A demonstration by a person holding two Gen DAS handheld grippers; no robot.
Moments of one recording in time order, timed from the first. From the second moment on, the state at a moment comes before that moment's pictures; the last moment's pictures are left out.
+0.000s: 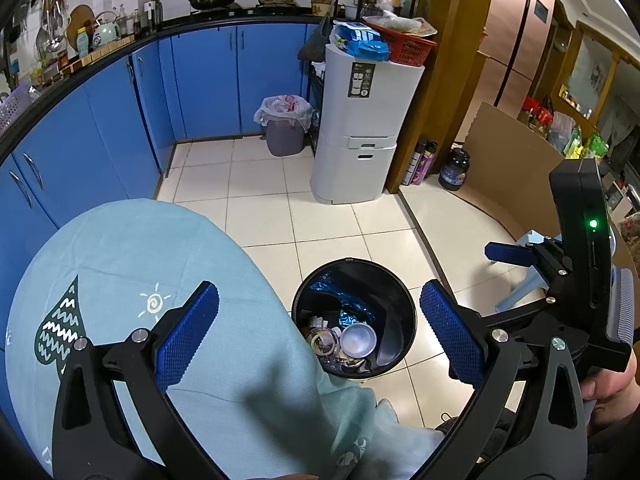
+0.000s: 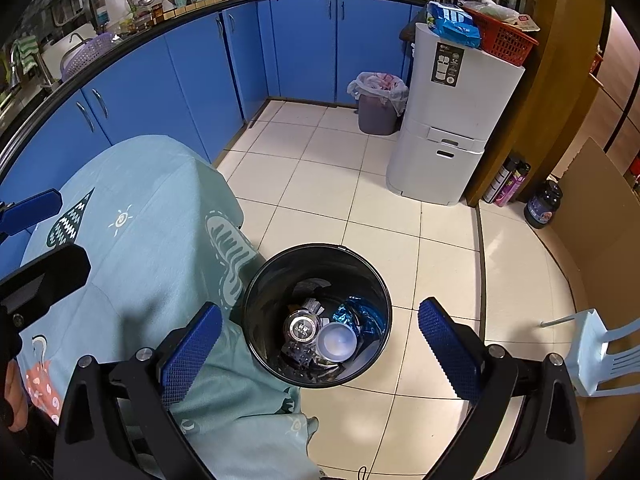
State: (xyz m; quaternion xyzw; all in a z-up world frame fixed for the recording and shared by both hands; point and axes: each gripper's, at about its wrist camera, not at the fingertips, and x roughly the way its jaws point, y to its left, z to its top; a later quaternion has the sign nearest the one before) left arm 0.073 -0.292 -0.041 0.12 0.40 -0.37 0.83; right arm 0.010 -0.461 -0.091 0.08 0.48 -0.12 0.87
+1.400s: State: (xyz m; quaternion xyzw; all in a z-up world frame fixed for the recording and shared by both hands) left arm 0.061 -0.296 -0.042 0.15 0.39 -0.34 0.84; right arm 0.008 -0.460 -0.089 0.07 0.48 -0.10 0.87
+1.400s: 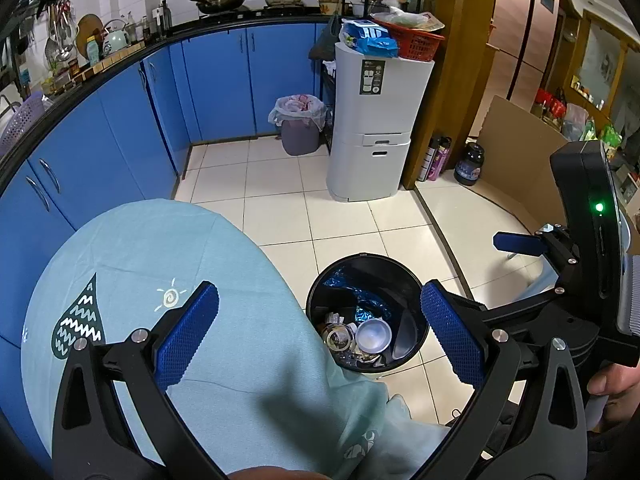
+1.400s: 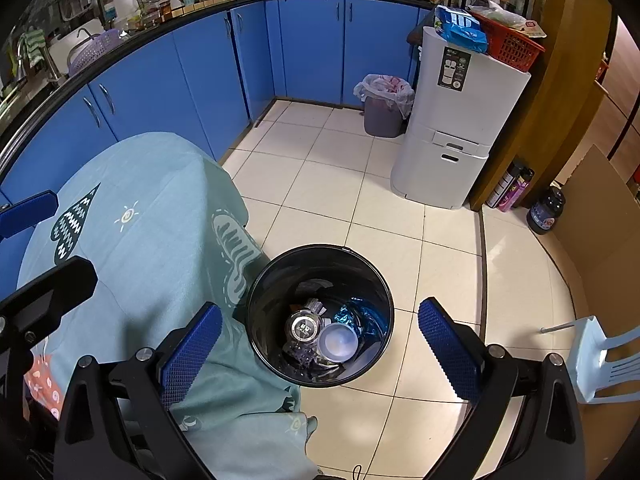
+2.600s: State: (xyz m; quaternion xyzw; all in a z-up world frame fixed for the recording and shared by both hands) left arm 0.057 -0.295 -0.046 0.14 0.40 -0.35 0.84; right arm 0.008 -0.457 -0.093 0.07 0.48 -0.10 0.87
